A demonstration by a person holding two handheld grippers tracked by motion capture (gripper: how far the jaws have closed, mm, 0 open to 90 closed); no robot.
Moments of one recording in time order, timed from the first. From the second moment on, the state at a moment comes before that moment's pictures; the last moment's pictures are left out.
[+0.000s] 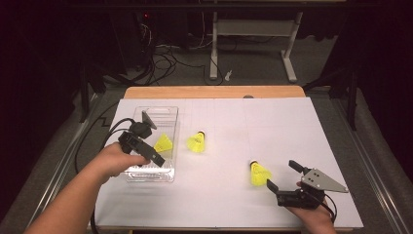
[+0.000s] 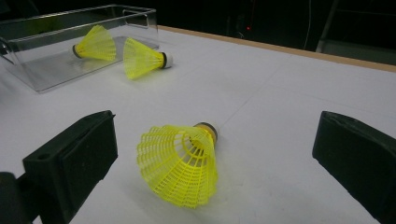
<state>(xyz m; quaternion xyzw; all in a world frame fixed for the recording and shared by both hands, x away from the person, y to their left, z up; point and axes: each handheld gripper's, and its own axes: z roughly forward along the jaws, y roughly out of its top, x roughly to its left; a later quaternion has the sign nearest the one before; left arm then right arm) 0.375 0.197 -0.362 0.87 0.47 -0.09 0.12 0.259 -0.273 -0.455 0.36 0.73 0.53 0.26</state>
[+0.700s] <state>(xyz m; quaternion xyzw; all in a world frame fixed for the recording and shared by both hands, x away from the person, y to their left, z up) 0.370 0.162 -0.359 0.89 0.43 -0.10 0.12 0.258 -0.274 -0.455 0.36 0.73 0.53 0.26</state>
